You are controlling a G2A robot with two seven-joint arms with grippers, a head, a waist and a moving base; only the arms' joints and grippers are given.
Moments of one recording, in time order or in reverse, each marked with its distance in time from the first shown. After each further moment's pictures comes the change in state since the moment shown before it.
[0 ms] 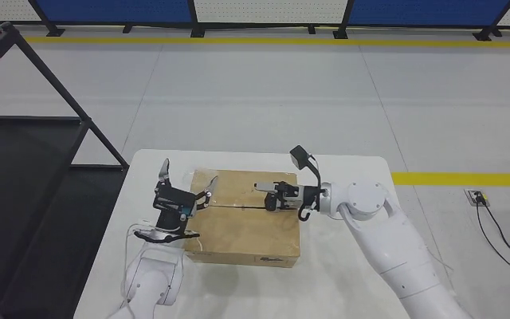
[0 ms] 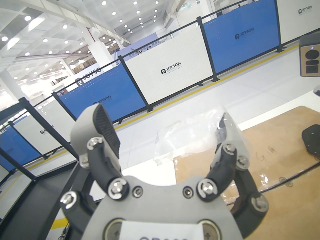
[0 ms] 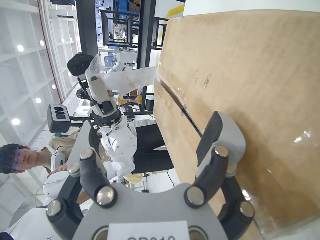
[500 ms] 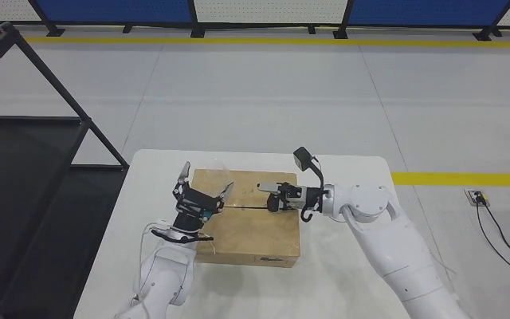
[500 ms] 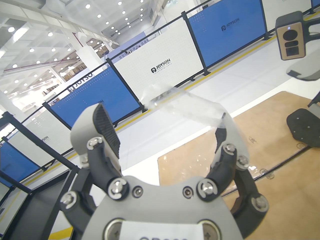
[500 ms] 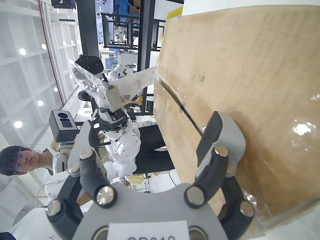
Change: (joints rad) left arm -0.033 -0.018 0.061 0.050 0.081 -0.044 -0.019; right arm -0.022 0.010 0.018 -0.019 0.007 0.008 -0.007
